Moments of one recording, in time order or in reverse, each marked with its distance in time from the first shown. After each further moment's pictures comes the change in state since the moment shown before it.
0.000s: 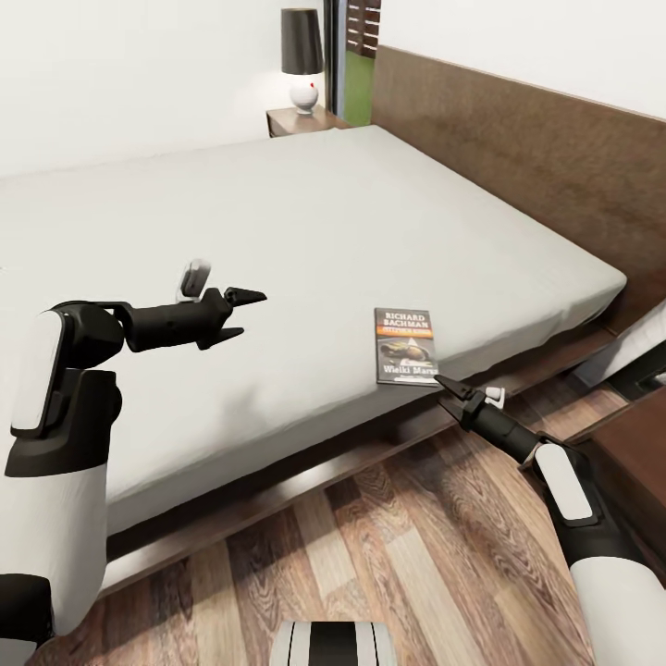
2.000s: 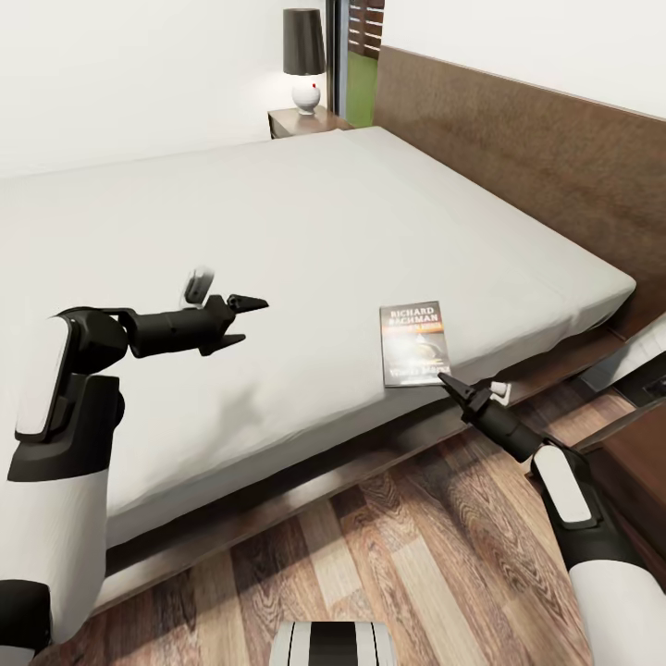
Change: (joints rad) left arm 0.019 0.000 -0.007 0.005 -0.007 0.001 -0.005; right arm 0.011 0.005 0.005 -0.014 0.005 -0.091 0.131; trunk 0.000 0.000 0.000
